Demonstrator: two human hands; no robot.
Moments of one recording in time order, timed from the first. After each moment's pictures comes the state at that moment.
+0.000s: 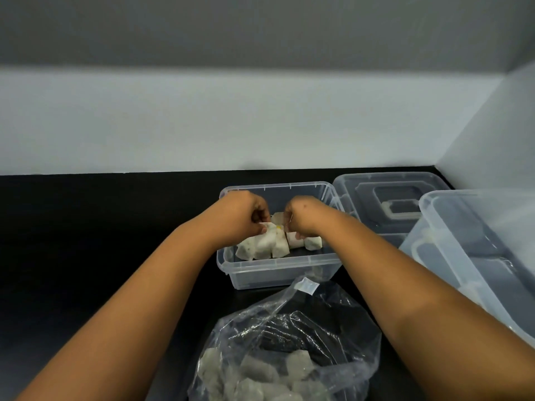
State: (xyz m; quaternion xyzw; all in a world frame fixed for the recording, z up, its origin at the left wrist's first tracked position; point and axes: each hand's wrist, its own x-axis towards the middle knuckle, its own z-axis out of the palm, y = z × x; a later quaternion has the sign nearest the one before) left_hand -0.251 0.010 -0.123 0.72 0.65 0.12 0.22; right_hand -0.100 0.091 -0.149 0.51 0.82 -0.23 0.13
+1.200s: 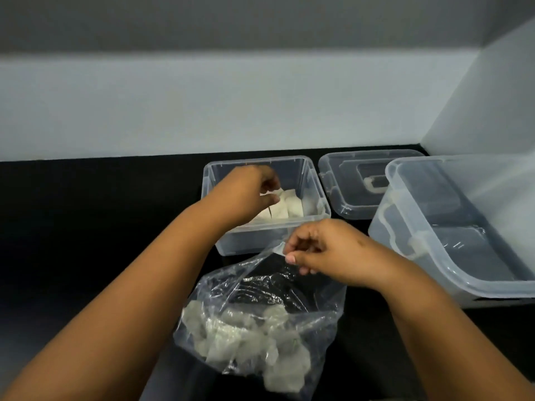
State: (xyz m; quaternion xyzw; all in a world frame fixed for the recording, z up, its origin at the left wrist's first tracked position) left_hand -0.187 -0.021 -0.108 0.72 0.65 0.19 0.16; right_hand 0.010 -0.049 -0.108 0.43 0.80 -0.41 -0.04
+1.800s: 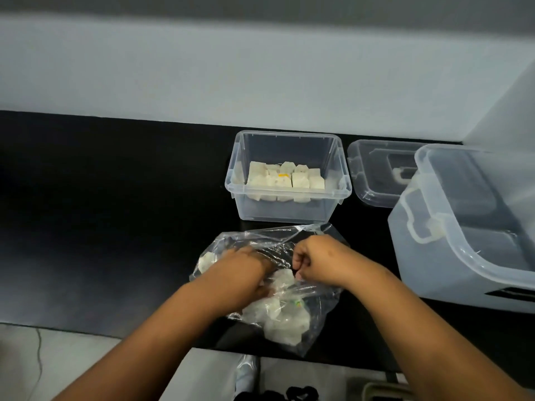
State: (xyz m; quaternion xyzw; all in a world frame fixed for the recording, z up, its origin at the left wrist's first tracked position) left_hand -0.166 -0.168 -0.208 0.76 0.63 -0.04 0.15; right_hand -0.001 -0.067 -0.187 0.40 0.85 -0.32 0.11
